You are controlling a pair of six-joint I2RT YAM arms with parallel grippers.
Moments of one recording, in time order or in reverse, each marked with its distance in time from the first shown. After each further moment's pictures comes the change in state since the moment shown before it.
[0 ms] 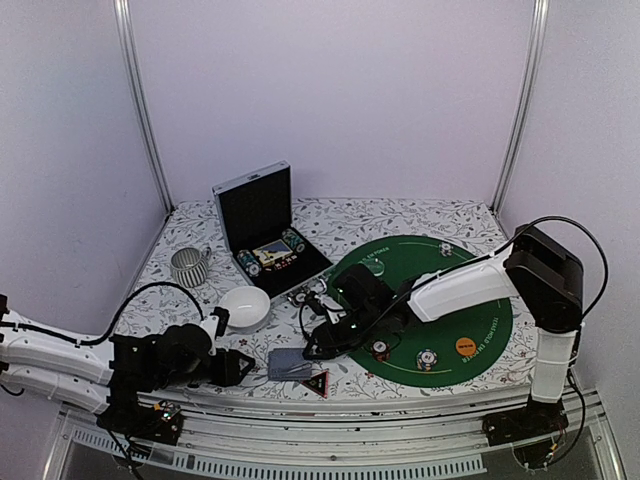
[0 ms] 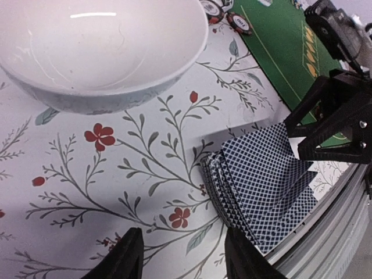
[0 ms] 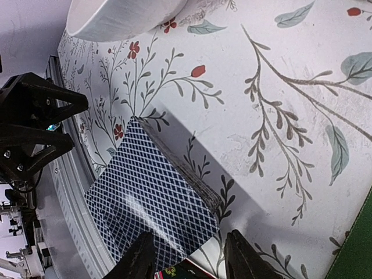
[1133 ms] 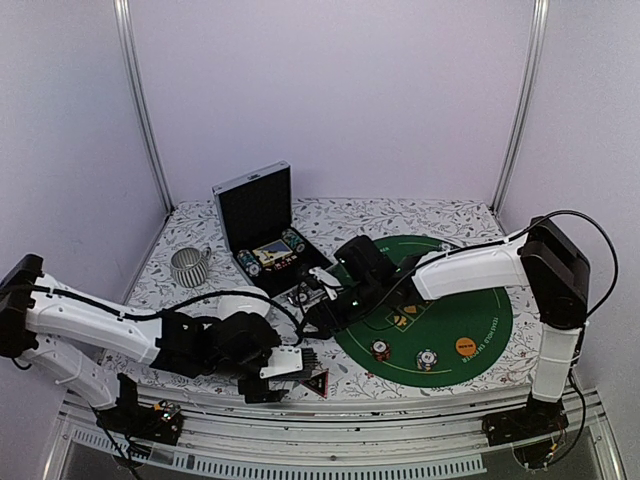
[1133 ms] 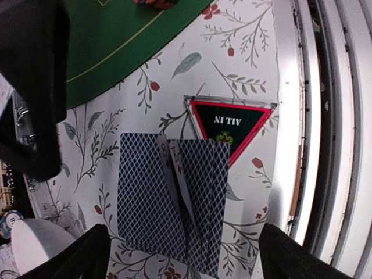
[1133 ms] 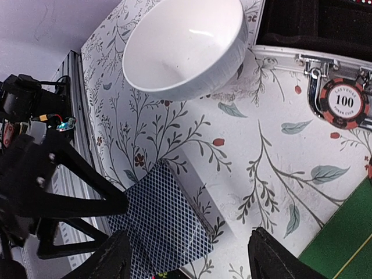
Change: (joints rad) left arm -0.111 0.445 0.422 -0.204 0.081 1.224; right arm -0.066 -0.018 0.136 -0.085 -0.022 -0.274
